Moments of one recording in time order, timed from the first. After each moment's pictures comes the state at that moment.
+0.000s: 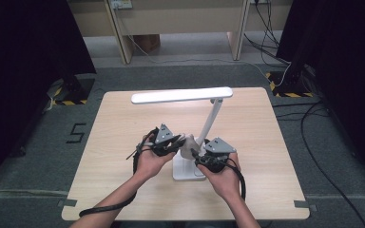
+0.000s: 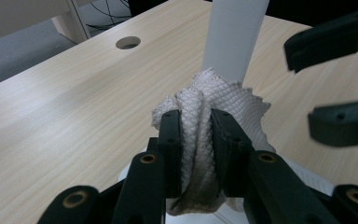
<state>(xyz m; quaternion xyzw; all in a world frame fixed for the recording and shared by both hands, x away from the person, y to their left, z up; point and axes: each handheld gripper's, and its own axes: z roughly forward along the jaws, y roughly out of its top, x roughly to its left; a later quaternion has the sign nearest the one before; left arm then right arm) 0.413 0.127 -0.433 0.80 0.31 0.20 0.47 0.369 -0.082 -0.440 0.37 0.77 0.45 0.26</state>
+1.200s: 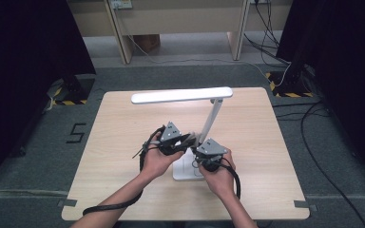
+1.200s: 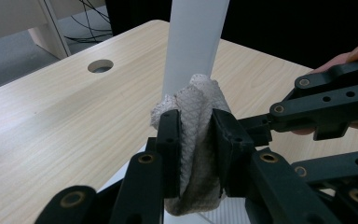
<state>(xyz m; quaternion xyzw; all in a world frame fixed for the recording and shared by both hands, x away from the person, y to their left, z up) 0.408 0.105 -0.418 0.80 0.29 0.17 0.50 0.375 -0.072 -0.448 0.32 0.79 0.44 0.29</state>
